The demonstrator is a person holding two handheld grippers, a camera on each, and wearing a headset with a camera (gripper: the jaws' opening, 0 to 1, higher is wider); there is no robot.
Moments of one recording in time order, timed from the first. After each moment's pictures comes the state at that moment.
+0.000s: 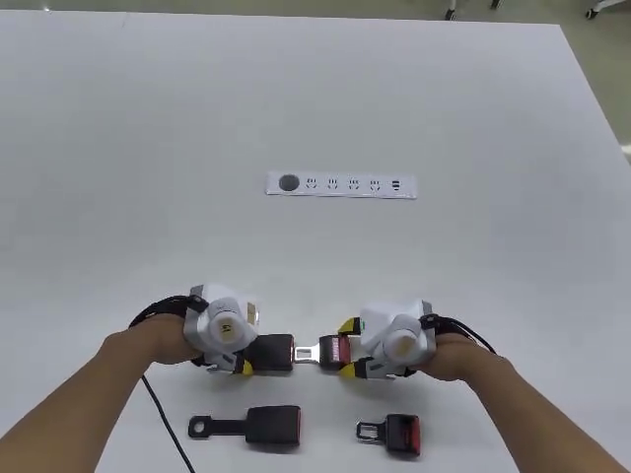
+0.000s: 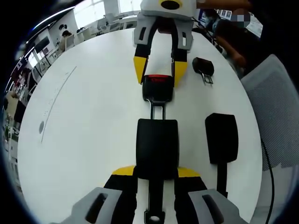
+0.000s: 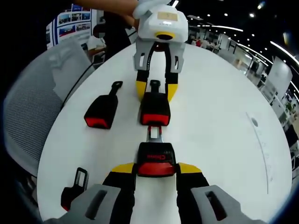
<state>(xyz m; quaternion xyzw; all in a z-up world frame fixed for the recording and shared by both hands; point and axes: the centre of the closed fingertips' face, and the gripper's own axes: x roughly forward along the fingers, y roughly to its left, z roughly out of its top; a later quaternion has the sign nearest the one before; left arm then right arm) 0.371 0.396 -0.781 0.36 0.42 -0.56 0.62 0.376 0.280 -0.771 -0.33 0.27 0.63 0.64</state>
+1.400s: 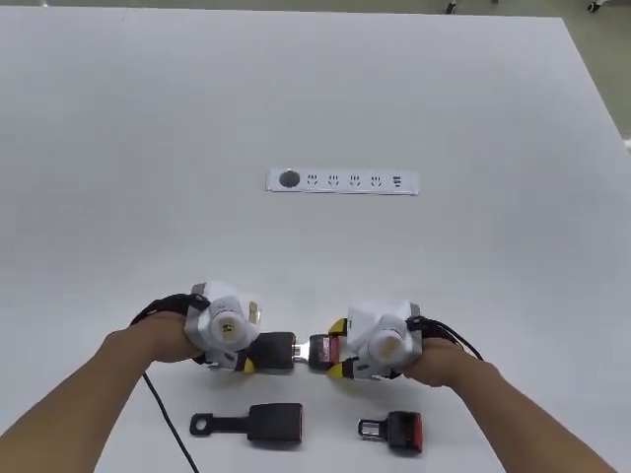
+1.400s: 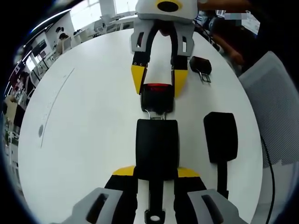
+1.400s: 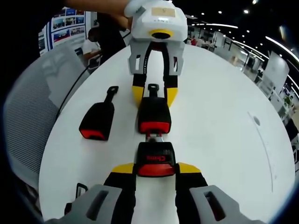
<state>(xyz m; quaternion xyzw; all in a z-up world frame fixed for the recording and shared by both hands) 0.369 0.396 -0.779 0.37 0.41 -0.57 0.61 0.371 0.299 -0.773 -0.31 0.28 0.62 0.66</state>
